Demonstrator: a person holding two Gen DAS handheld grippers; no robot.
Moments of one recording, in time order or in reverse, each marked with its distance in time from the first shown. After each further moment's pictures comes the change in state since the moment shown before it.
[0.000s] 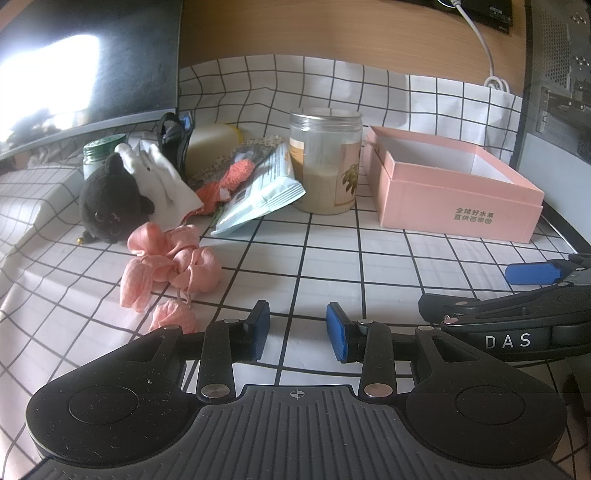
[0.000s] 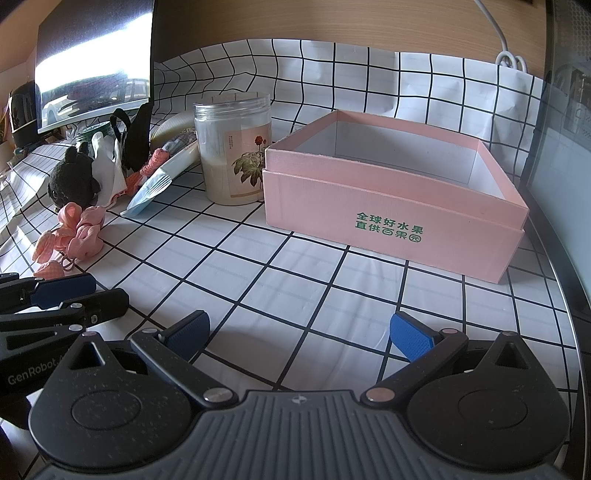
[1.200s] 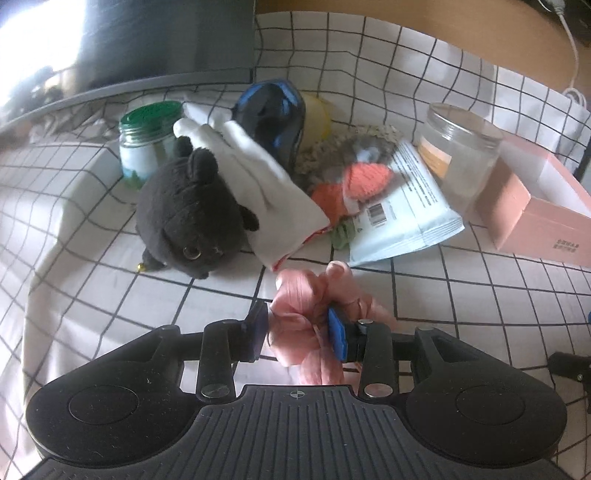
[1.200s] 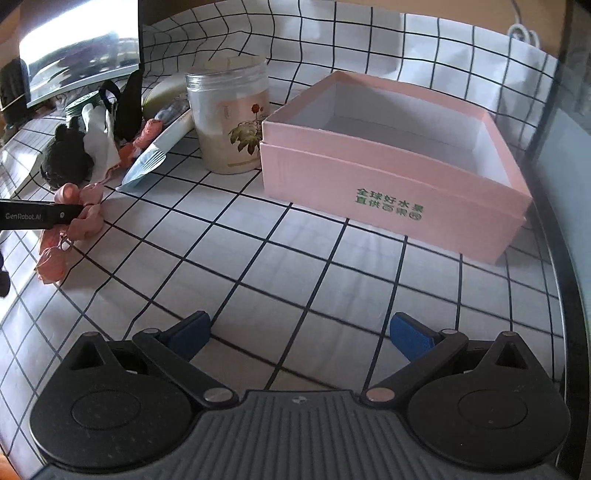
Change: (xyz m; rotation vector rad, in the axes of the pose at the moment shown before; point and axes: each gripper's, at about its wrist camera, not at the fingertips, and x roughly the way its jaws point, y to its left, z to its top) left arm 0.048 0.117 0.063 -0.015 0.198 0.003; right arm 0.008 0.007 0.008 0.003 0.183 -0.024
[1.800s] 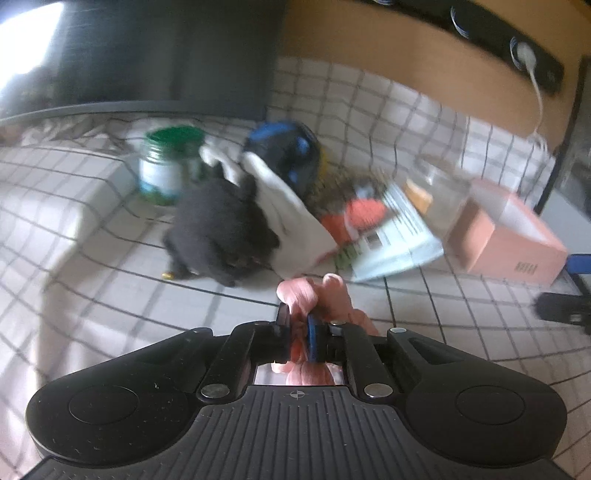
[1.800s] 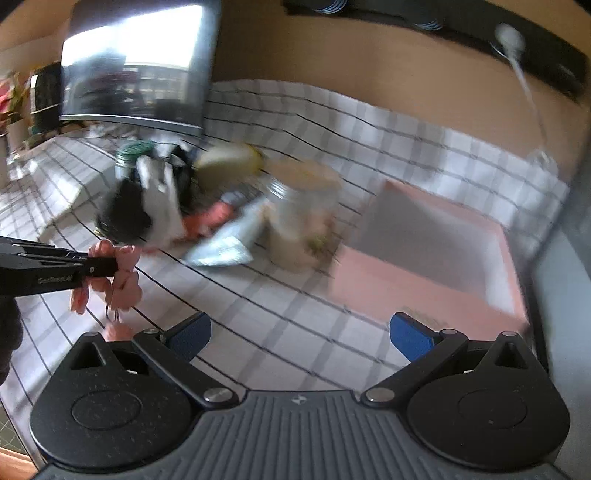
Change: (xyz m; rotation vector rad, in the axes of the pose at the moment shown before) left arm -0.043 0.053 -0.019 -0.057 -0.152 -0.146; right arm -0.045 0.083 0.057 -0.154 -0.199 0.010
